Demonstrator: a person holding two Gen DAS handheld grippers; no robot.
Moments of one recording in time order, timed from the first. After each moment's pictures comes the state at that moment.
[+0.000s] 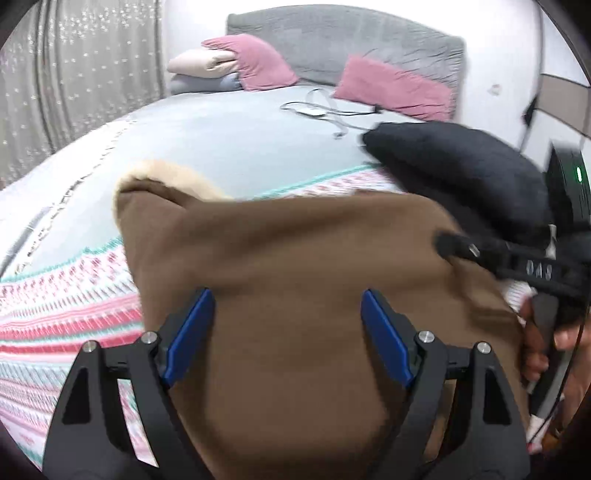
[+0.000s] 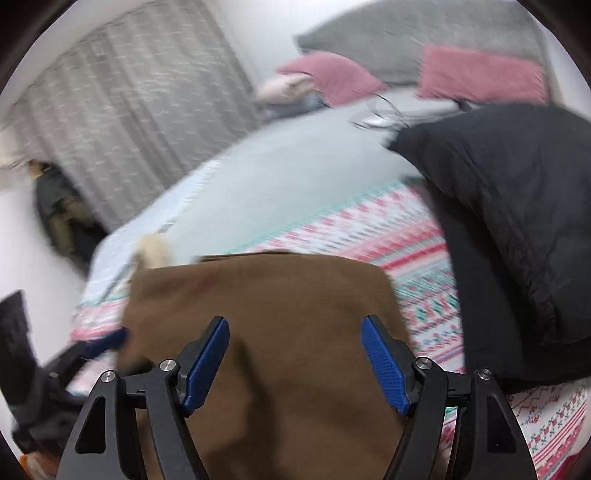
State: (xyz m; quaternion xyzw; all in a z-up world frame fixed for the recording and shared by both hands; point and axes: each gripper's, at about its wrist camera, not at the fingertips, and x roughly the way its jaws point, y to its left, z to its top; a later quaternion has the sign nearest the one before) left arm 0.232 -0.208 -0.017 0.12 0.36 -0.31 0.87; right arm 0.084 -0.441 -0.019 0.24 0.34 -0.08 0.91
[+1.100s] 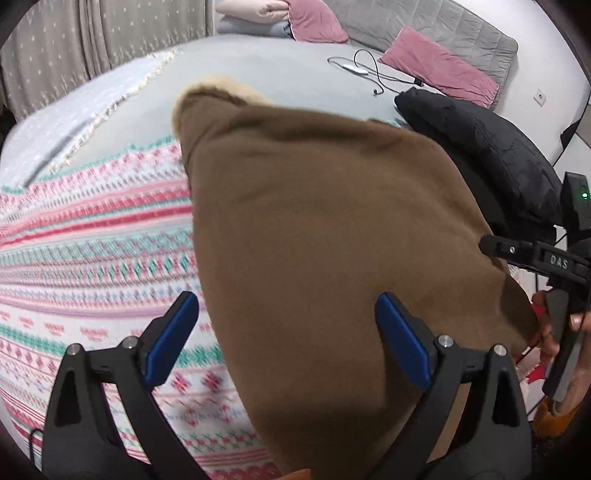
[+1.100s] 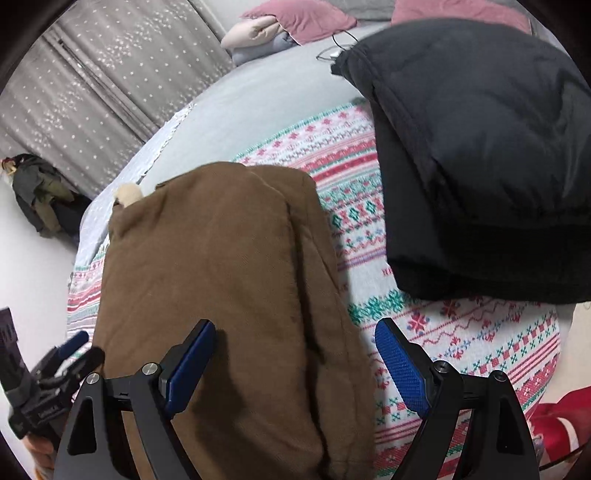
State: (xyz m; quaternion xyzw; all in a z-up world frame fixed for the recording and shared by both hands) left arm 0.160 -0.161 -0.017 0.08 0.48 -0.24 0.84; right arm 0.017 -0.477 -0.032 0.27 0.46 -0.06 0.84
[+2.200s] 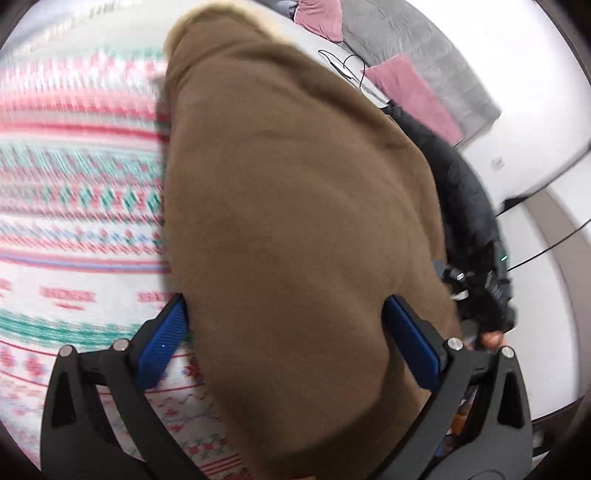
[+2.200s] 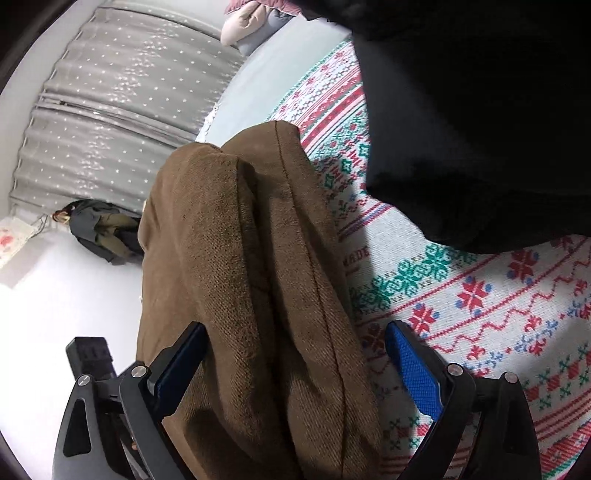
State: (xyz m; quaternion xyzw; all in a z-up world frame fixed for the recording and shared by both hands) left arm 0.197 -0.117 -0.072 -0.13 0.55 -0.34 0.75; right arm 0.020 -0.508 -0.097 0.42 0.44 0.07 0.79
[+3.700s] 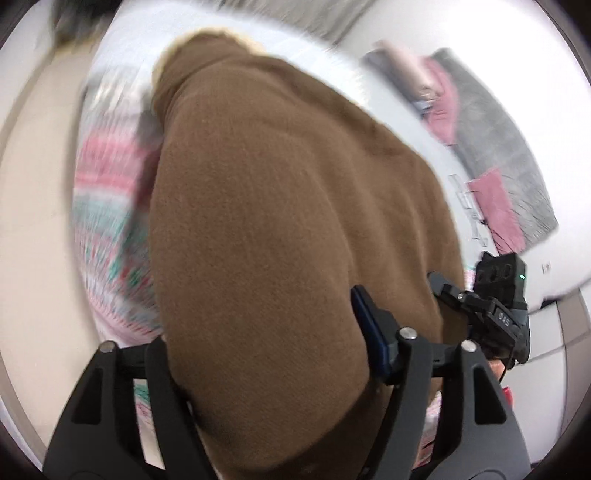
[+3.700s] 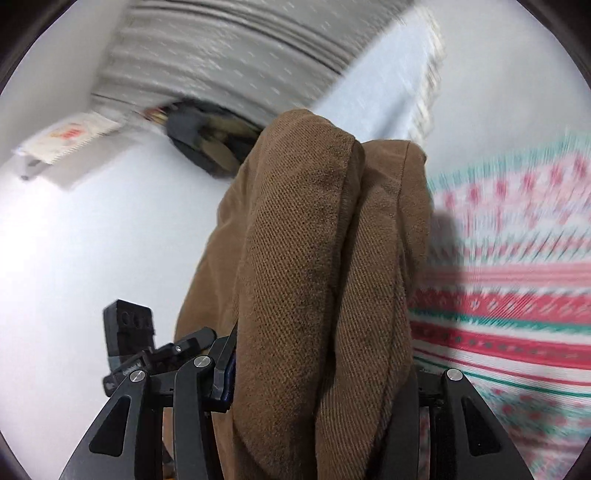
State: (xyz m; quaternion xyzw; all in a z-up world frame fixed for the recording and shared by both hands) left arm 0.398 0.313 -0.053 -0.20 0.54 -0.16 0.80; right arm 0.342 0.000 -0.058 0.36 0.43 0.31 0.77
